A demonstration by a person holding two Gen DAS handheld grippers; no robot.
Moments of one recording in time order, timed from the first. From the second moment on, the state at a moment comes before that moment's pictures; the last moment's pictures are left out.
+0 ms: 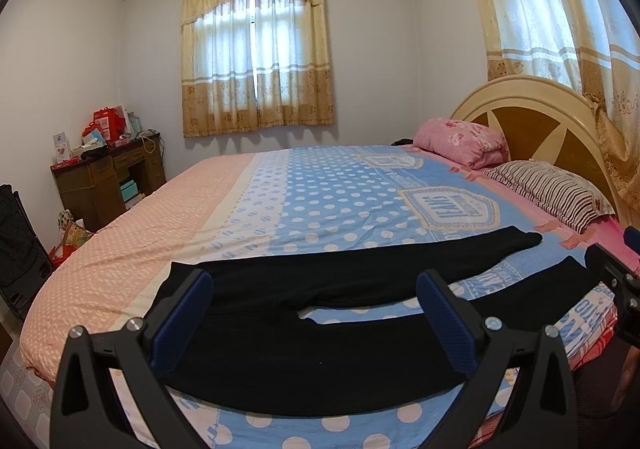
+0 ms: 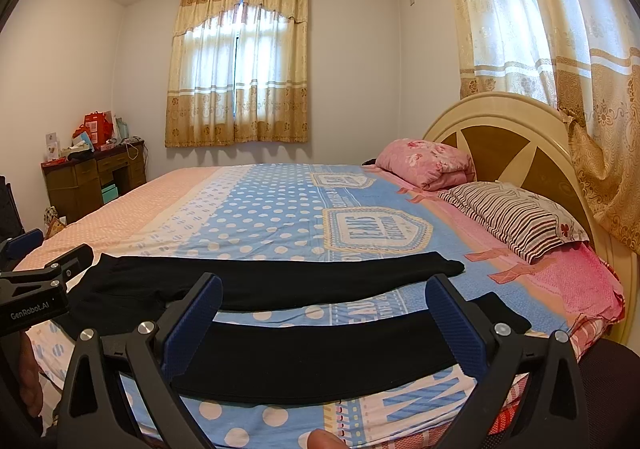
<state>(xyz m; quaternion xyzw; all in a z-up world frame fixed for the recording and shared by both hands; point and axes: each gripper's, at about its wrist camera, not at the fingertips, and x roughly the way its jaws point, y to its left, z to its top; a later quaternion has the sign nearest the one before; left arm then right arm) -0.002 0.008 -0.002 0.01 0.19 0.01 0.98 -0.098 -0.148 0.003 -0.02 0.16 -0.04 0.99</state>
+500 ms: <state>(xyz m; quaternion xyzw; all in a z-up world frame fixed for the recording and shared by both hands) -0.002 0.009 -0.001 0.01 0.19 0.01 0.98 -0.098 -0.148 0.003 -0.02 0.16 -0.04 0.99</state>
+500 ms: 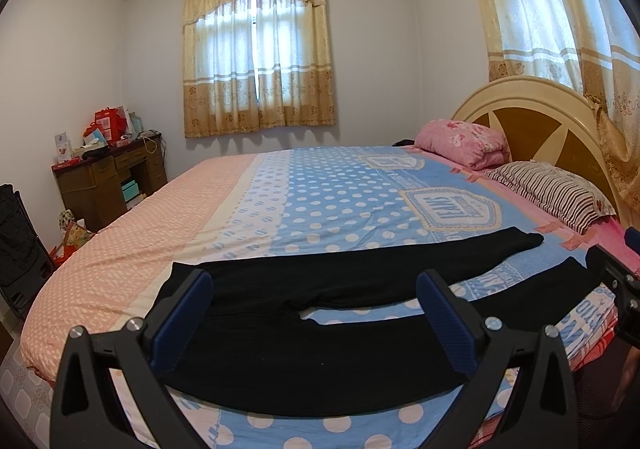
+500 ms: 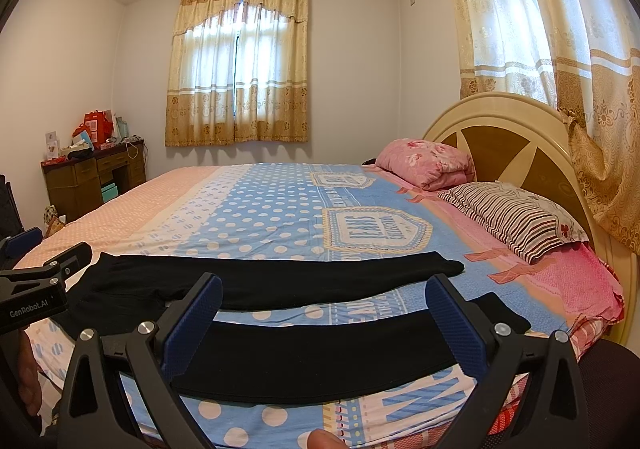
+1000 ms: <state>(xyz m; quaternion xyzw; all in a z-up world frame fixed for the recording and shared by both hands) -0.003 0.010 -0.001 0.01 0.19 0.01 0.98 -0.097 -0.150 -0.003 -0.02 0.16 -0.04 0.99</state>
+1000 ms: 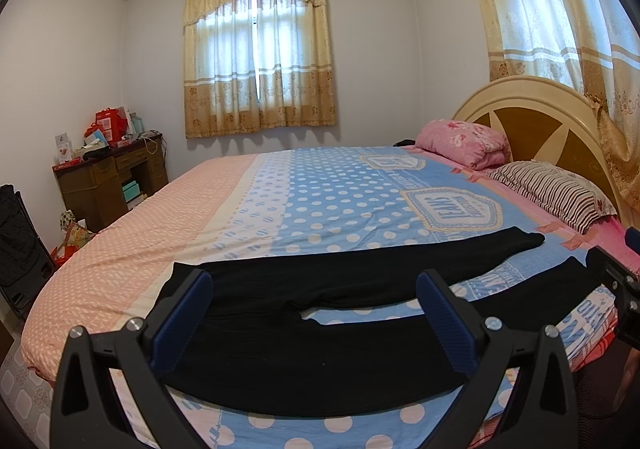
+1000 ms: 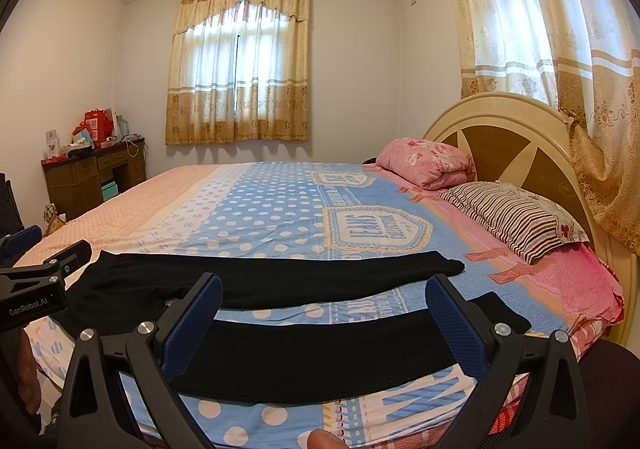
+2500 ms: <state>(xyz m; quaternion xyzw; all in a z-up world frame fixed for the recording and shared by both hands) 0.059 0.092 -0.042 0.06 0.26 0.07 0.96 -0.075 -0.159 -0.025 -0.02 0.20 -0.02 0.98</state>
